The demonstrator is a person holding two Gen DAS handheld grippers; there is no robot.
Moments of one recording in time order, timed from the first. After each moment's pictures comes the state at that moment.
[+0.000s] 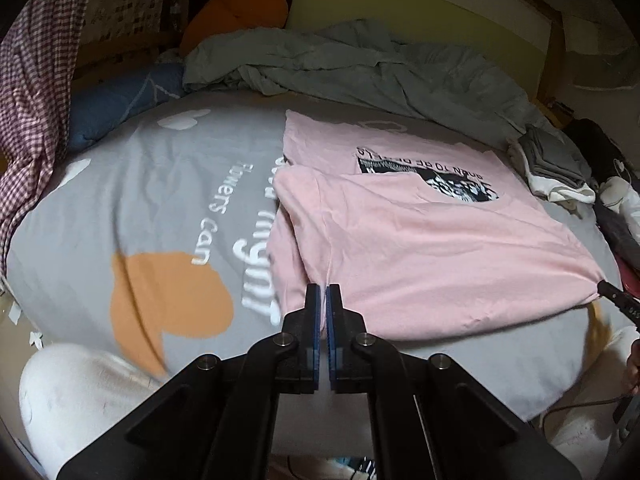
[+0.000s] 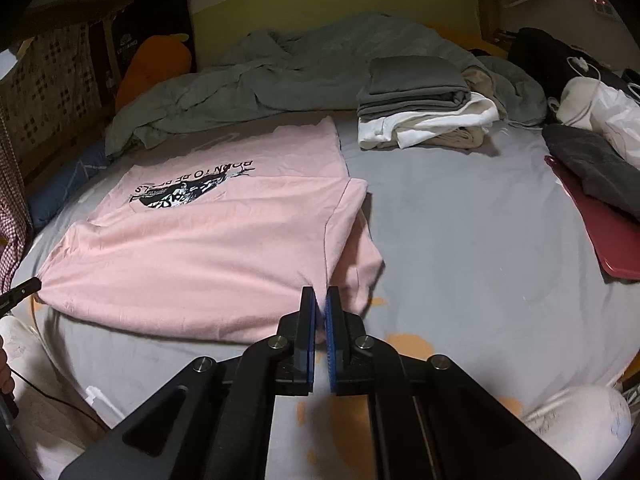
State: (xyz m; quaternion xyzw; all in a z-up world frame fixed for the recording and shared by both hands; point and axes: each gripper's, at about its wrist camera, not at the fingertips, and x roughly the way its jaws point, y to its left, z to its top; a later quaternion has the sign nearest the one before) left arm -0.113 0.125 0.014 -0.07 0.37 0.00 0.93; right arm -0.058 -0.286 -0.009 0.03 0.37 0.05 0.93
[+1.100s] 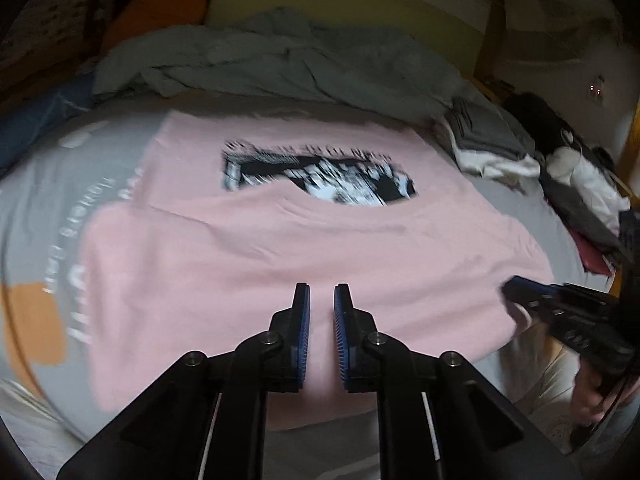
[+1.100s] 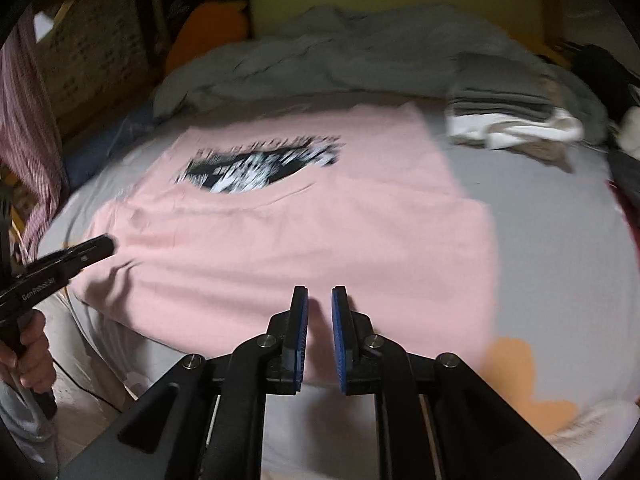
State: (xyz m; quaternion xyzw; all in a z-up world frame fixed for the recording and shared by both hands) left arm -0.071 0.023 0.000 -0.06 0.38 -0.12 0.92; right arm -0.041 -0.207 -0.019 -0.01 0.41 0.13 0.90
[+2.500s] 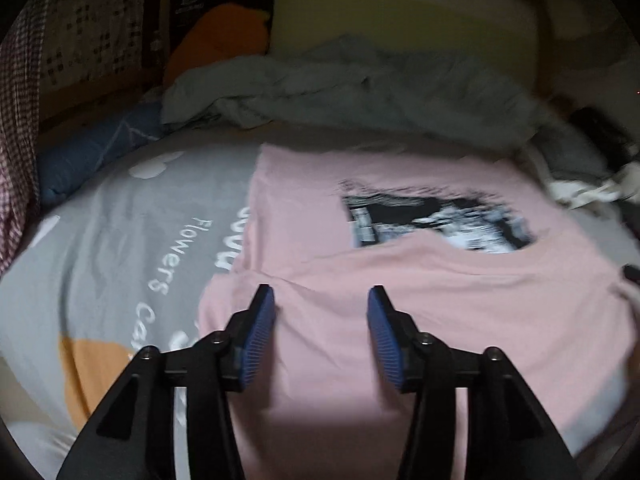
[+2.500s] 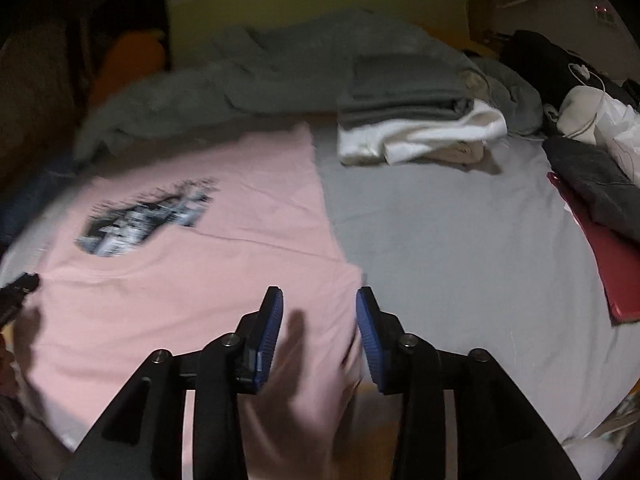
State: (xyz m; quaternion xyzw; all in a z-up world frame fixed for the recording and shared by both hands) left arm -0.044 0.097 0.000 -0.03 0.31 -0.01 0.95; right arm 0.000 -0.288 -0.011 0.02 0.36 0.03 0.93
